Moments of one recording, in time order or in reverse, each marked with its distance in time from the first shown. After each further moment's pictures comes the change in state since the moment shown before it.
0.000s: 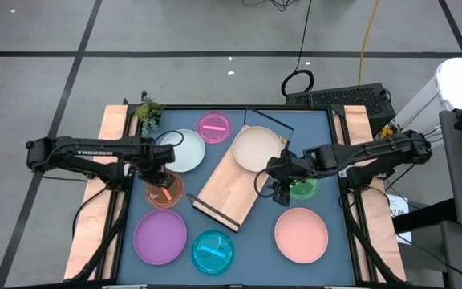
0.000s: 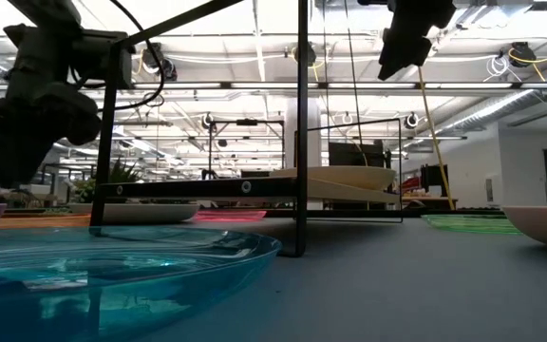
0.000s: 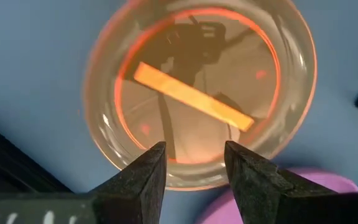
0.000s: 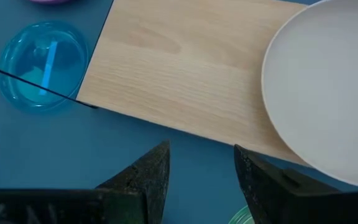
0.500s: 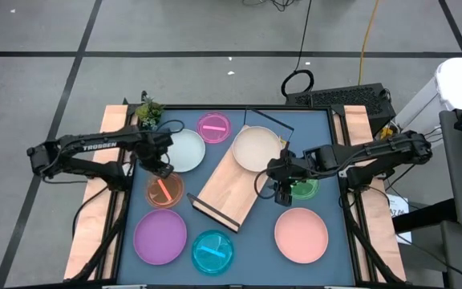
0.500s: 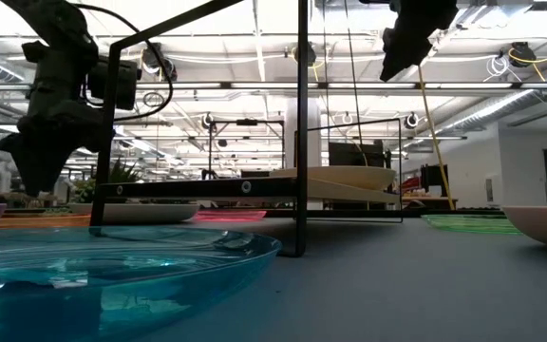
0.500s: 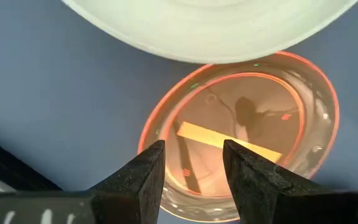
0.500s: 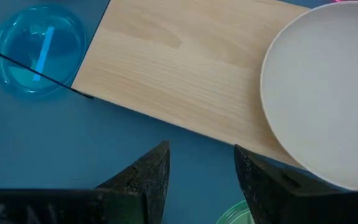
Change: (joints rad) left arm 0.278 0.046 0.000 0.003 -0.029 0.391; right arm 0.000 0.000 0.000 -0.014 0.000 -0.062
